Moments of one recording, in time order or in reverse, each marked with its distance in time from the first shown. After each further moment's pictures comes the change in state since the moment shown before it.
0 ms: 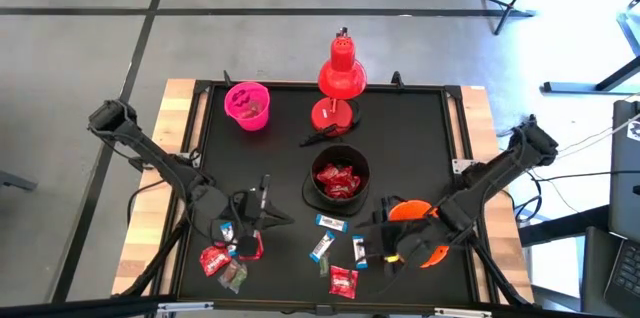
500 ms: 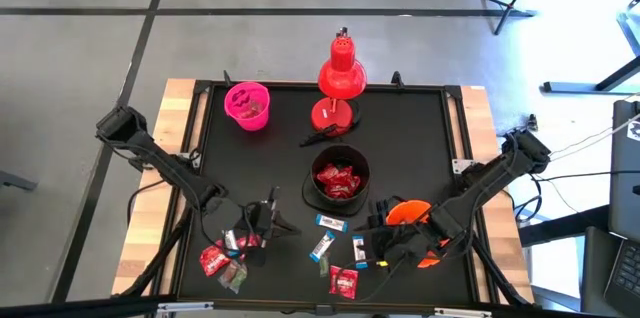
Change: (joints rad) left arm 0.001 0.147 0.000 0.084 0.058 -0.014; right arm -0.001 0.108 0.124 -0.192 -0.051 0.076
